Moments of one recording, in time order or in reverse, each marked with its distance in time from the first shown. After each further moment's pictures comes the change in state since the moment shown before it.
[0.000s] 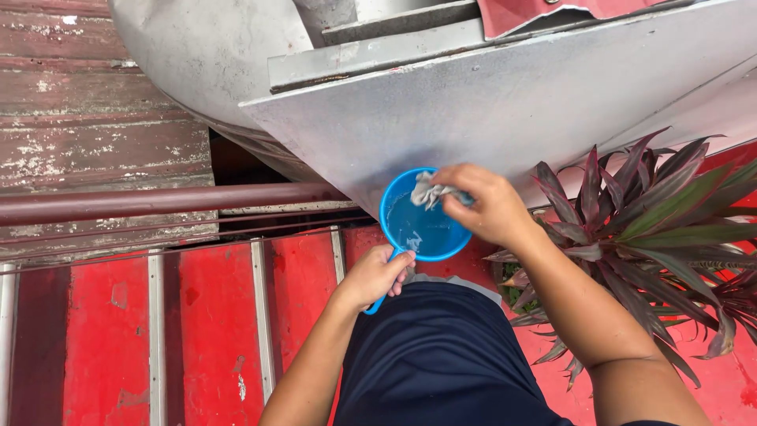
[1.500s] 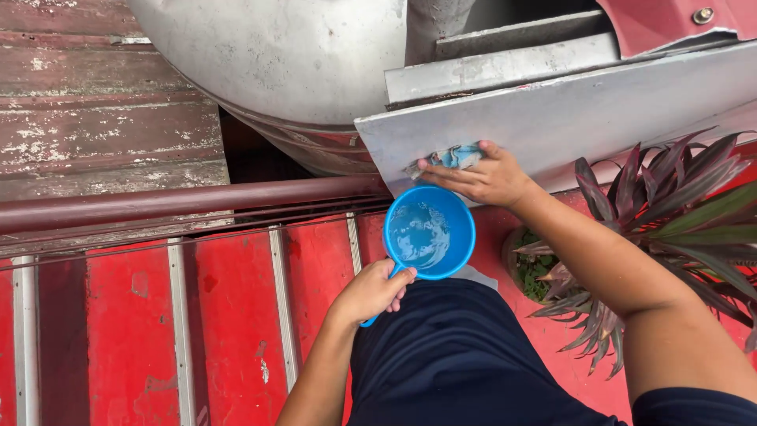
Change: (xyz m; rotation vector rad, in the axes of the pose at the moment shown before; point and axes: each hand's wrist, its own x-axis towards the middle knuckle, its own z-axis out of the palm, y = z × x) left_hand -0.058 -0.001 -0.100 0.118 -0.044 -0.106; right_hand 0.085 0.034 0.081 -1.104 0.095 -0.824
